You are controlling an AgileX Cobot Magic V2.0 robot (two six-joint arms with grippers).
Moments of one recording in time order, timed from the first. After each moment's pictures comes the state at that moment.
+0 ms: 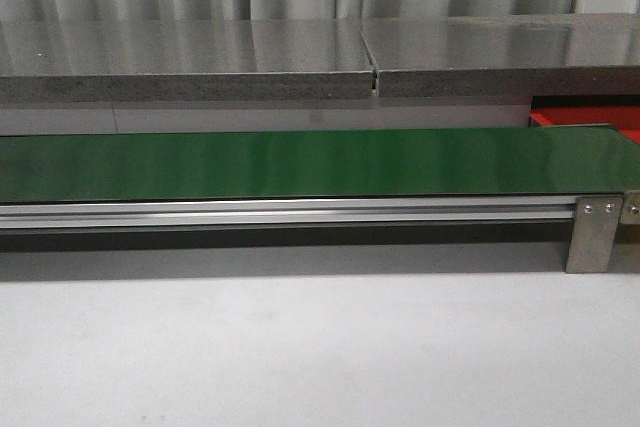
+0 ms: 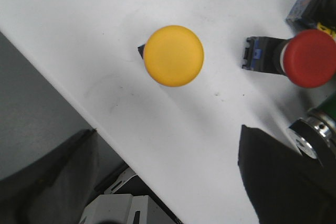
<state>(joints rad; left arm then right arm) 0.80 1.69 -1.28 -0.14 1.02 0.00 0.02 0.35 -0.44 0.14 0.63 -0.14</state>
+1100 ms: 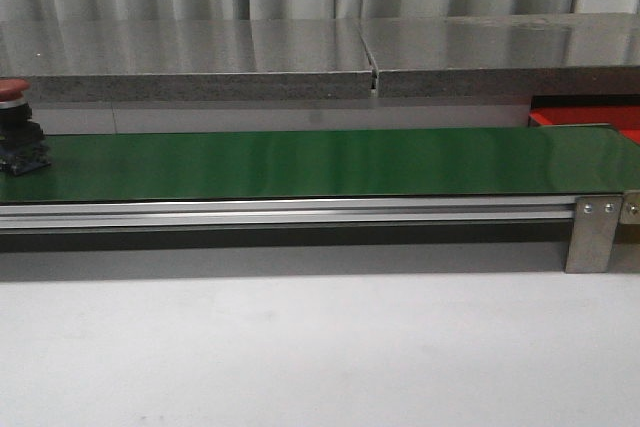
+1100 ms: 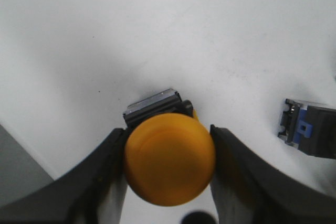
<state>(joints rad) 0.81 1.88 -1.28 -0.15 0.81 0.00 0.02 0.35 -0.44 0.14 0.63 -0.14</state>
